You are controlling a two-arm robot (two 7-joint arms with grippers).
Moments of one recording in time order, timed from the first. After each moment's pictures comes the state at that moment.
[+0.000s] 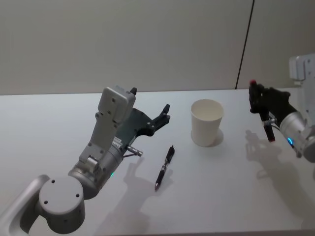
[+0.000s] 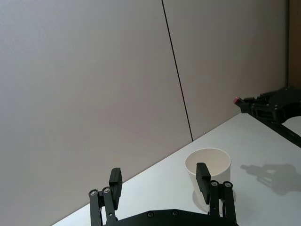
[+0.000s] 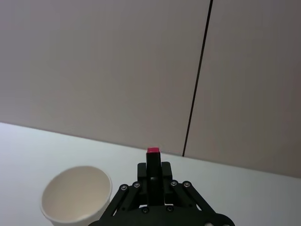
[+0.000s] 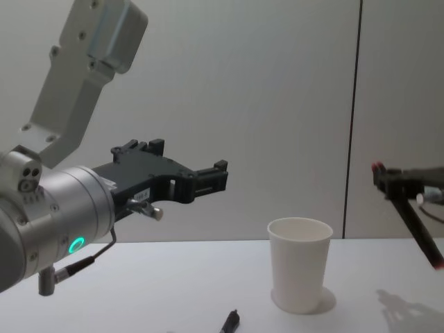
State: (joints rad) left arm -0.24 0.38 0.45 -1.63 -0.20 0.01 -0.01; right arm 0.40 0.18 -0.20 -1.29 0.14 0.15 0.16
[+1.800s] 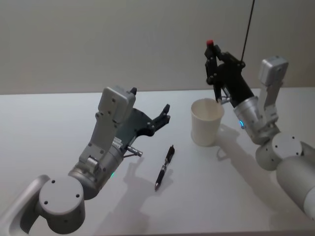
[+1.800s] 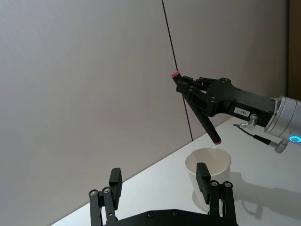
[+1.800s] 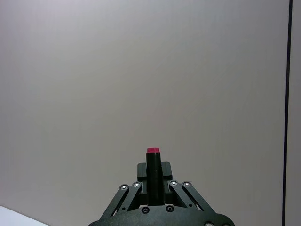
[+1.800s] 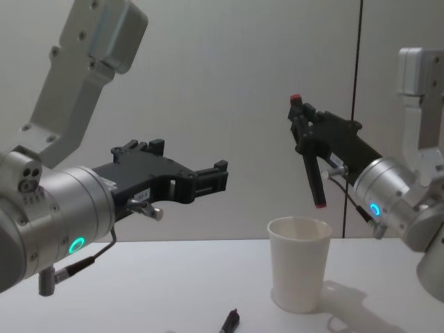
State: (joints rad) left arm -0.24 0.38 0.45 -1.63 -0.20 0.01 -0.01; right arm 0.89 -0.05 -0.26 -0.29 0.31 -0.89 0.45
